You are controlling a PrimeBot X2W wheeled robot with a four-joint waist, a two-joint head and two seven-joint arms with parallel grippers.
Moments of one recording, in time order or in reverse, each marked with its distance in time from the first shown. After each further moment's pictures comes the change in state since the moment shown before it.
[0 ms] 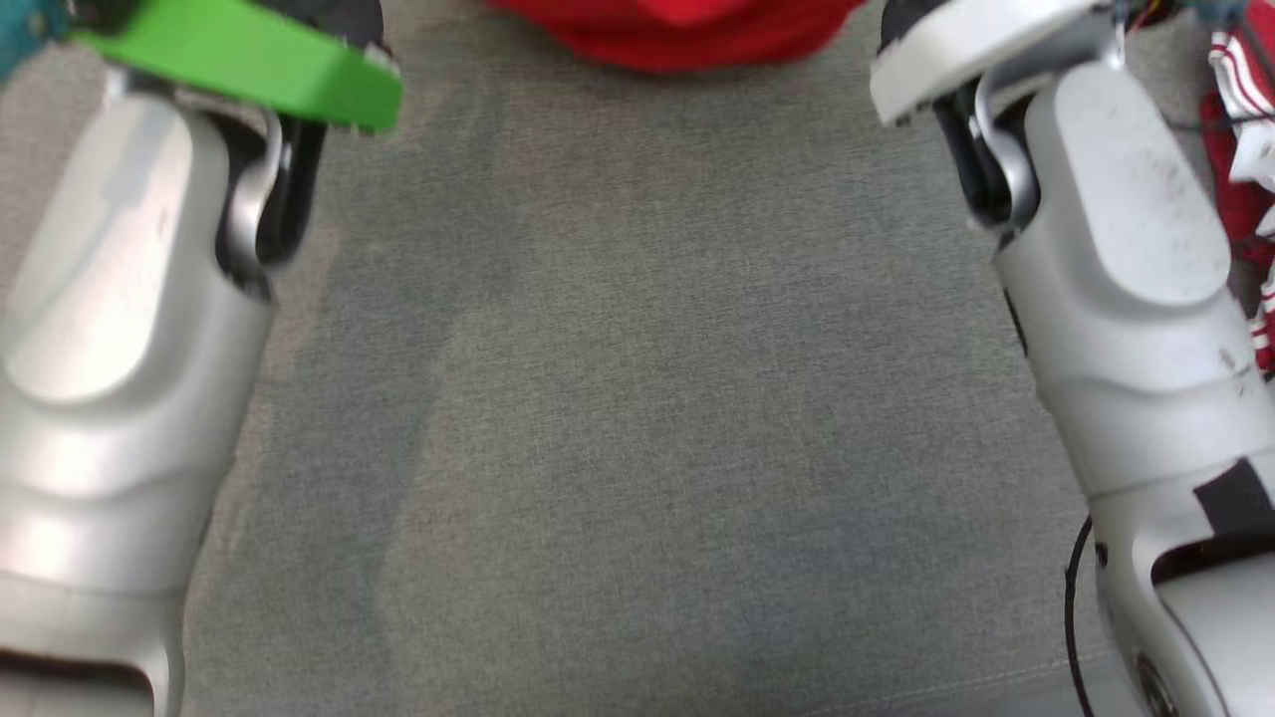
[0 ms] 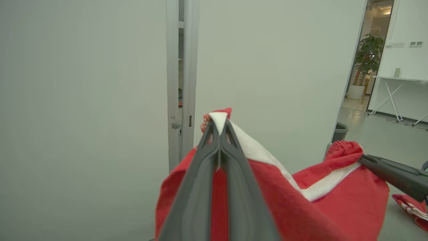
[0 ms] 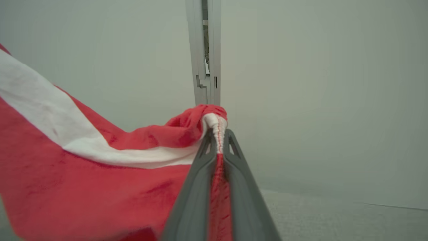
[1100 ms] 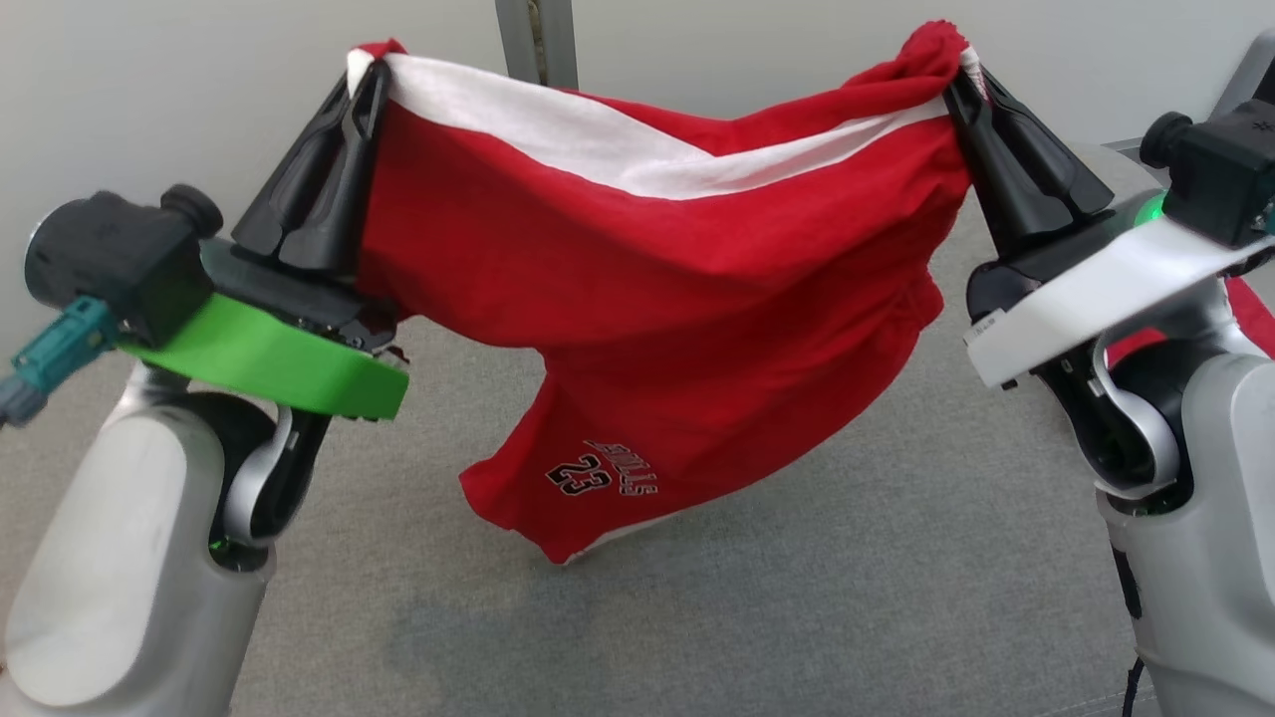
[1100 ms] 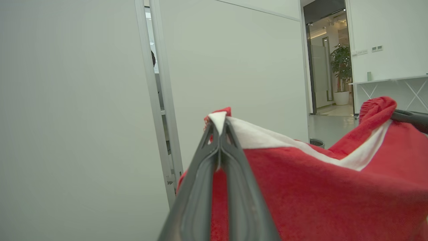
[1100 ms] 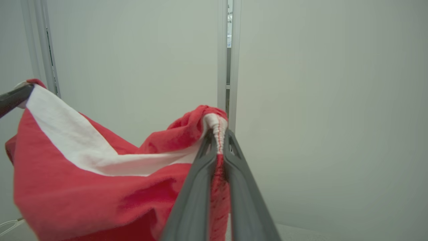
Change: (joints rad) left arm 0.512 0.064 0.132 -0.521 0.072 0.037 0.288; right arm 0.576 -0.117 -0.059 -0.842 0.170 0.000 0.505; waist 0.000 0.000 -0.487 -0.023
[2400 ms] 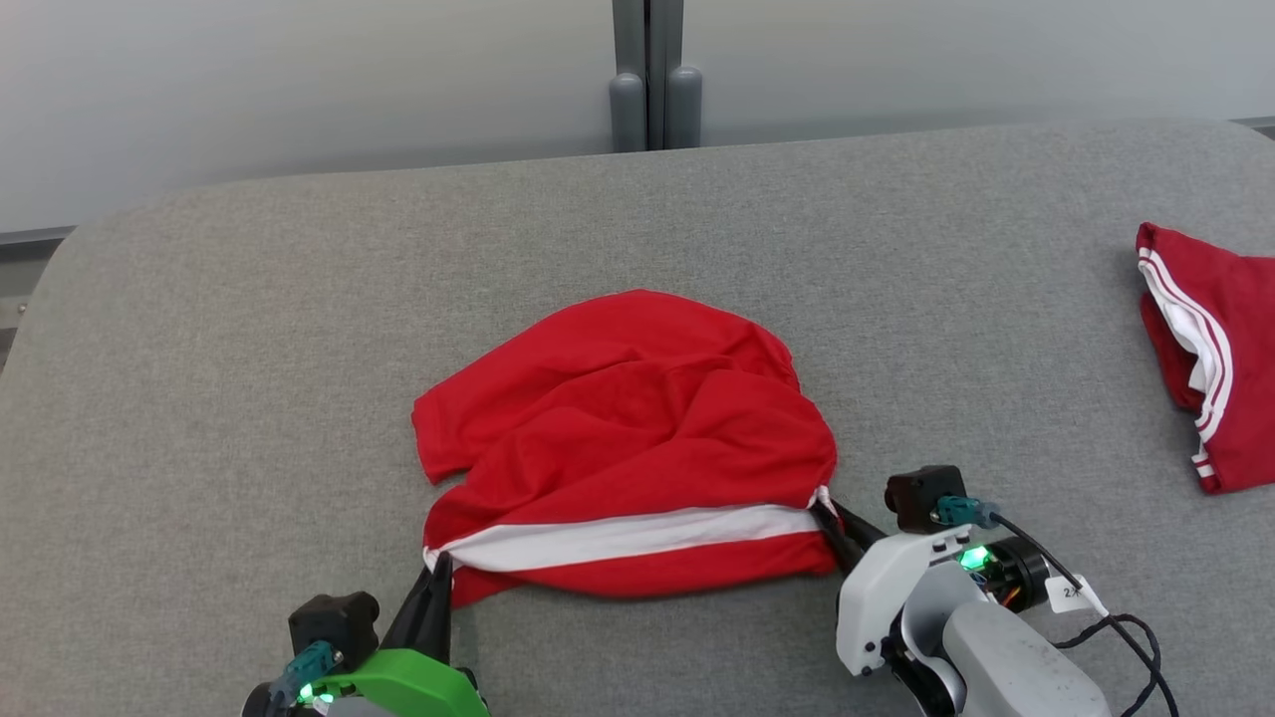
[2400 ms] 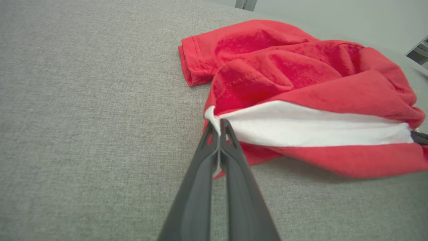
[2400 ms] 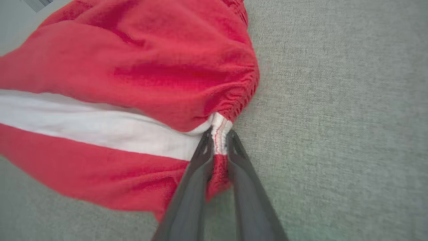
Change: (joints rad) left arm 0.456 -0.203 -0.022 0.584 -0.010 0.076 -0.213; right arm 0.104 0.118 0.253 1.027 -0.016 0.000 -0.378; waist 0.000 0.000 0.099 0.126
